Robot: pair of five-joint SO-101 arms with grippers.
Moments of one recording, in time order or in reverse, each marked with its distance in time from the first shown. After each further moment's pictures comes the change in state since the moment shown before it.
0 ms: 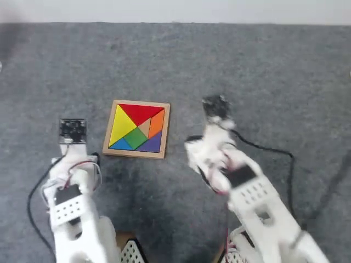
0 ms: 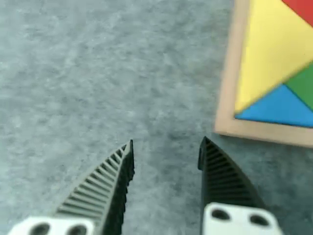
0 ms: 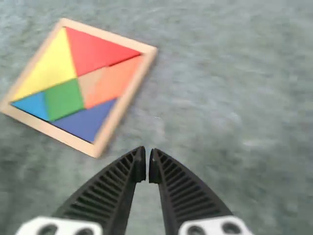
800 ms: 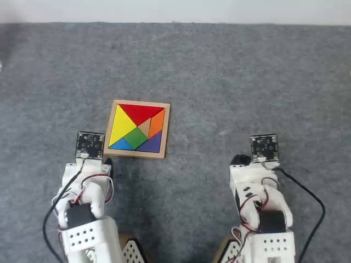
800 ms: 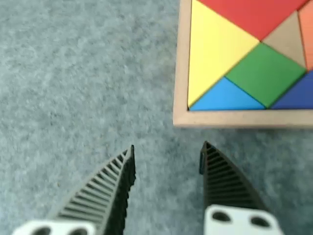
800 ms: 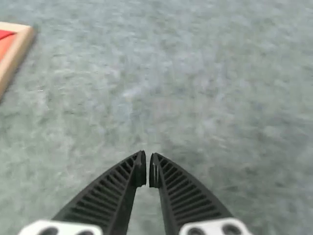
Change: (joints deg) left arm 6.7 -35.9 8.9 23.7 0.6; right arm 23.7 -53.9 29.4 21.1 11.3
